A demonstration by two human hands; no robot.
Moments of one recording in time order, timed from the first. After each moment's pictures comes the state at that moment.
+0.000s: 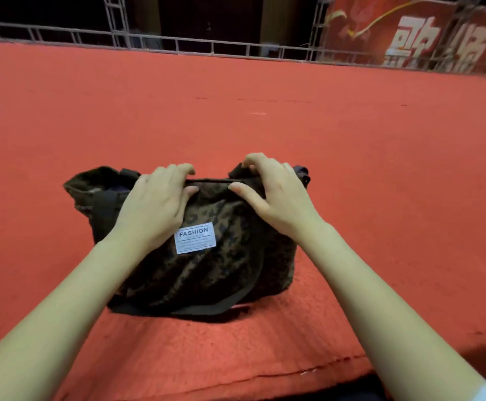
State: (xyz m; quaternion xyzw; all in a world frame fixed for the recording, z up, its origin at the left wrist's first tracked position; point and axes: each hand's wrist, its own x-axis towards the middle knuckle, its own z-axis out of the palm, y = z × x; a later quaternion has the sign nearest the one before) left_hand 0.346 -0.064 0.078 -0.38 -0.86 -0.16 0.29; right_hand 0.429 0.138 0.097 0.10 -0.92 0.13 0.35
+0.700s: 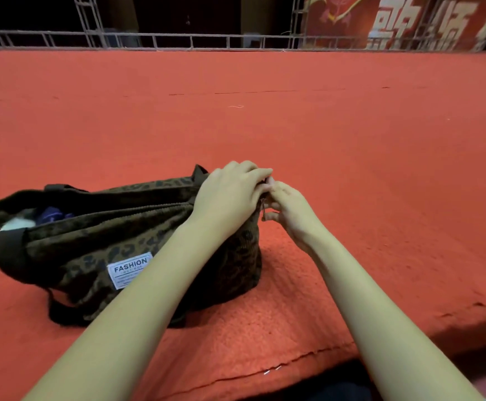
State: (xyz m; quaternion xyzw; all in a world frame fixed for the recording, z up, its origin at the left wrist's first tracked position) left_hand 0.409 0.093 0.100 -0.45 -0.86 -0.18 0.18; right_hand 0.465 0.214 0.059 -0.10 -0.69 0.70 0.15
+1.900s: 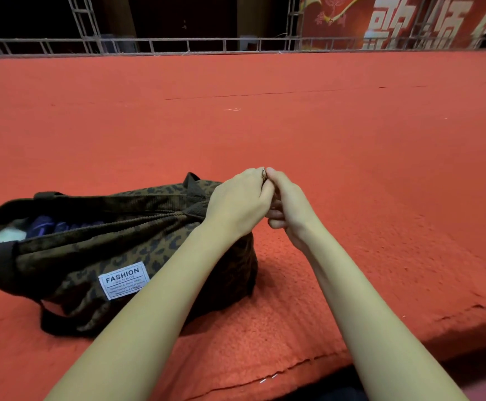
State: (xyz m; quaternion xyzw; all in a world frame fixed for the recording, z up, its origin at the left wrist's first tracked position) left_hand 0.421 0.120 0.099 -0.39 -0.86 -0.30 0.11; right_hand 0.472 0.209 0.087 -0.16 -0.65 0.73 0.15
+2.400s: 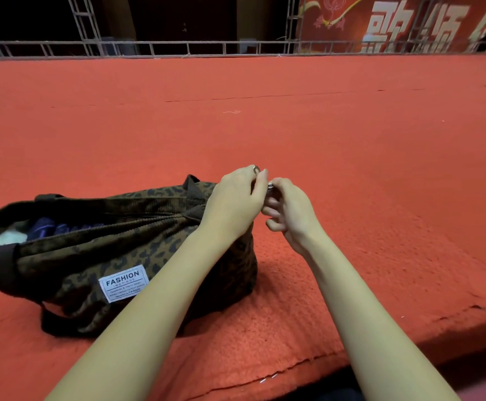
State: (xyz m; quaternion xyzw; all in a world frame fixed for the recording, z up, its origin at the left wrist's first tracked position) left_hand 0.418 0.113 0.097 -0.38 -0.82 -0.42 0.13; right_hand 0.475 0.209 0.085 -0.14 -0.62 0.75 0.16
